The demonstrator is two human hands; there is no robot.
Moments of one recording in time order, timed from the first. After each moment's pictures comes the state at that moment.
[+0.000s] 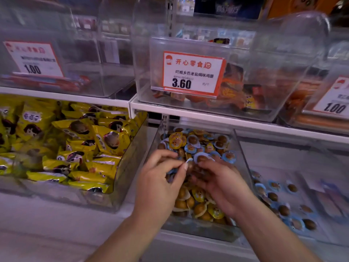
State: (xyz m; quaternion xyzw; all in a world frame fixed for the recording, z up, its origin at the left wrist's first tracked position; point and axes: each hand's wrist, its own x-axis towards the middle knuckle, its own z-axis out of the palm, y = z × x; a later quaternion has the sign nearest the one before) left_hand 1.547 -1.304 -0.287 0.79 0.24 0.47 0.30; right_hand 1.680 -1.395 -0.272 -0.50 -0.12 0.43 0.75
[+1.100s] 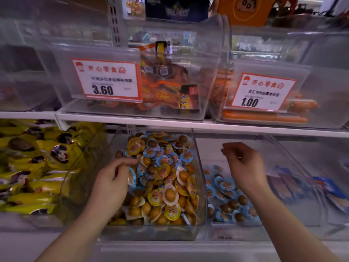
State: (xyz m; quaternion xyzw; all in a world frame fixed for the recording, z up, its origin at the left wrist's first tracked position) left_hand 1.576 -1.280 -0.301 0.75 0.33 0.37 0.44; right_hand 1.796 -1.496 -0.270 -0.82 -0.24 -0.06 0.52
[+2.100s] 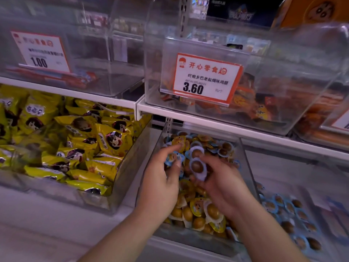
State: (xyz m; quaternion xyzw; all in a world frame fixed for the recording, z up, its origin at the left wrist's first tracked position) left_hand 1.560 -1.293 -0.285 0.74 0.28 0.42 0.45; right_hand 1.688 -1.373 -0.266 -0.53 -0.15 0.41 0.72
